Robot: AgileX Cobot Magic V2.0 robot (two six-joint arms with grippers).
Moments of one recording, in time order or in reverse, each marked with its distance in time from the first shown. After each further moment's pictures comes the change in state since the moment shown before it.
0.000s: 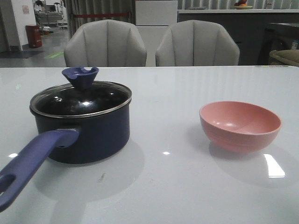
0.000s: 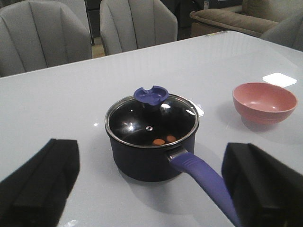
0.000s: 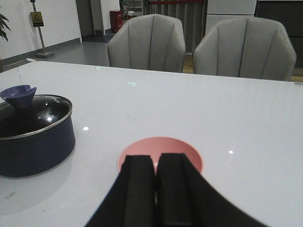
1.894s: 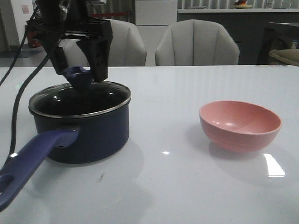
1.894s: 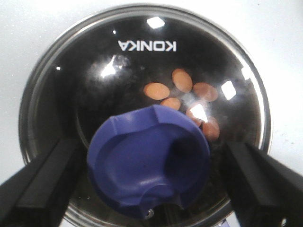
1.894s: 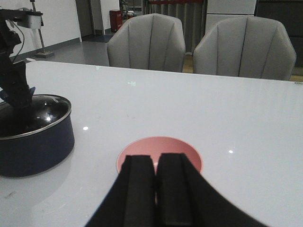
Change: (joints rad) left arm -0.002 1.854 -1.377 0.012 0.682 -0.002; right arm 0.000 0.000 0.000 0.000 0.000 0.000
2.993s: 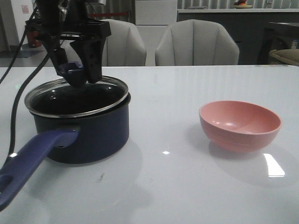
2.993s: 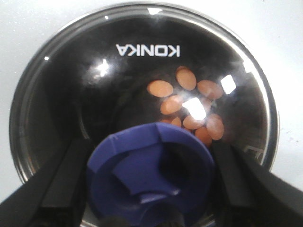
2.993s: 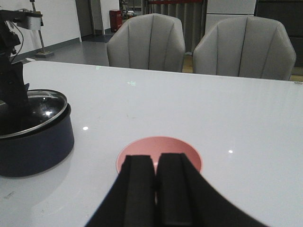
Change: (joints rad) left arm 0.000 0.000 0.000 0.012 0.002 0.000; right arm 0.000 0.000 0.000 0.000 0.000 0.000
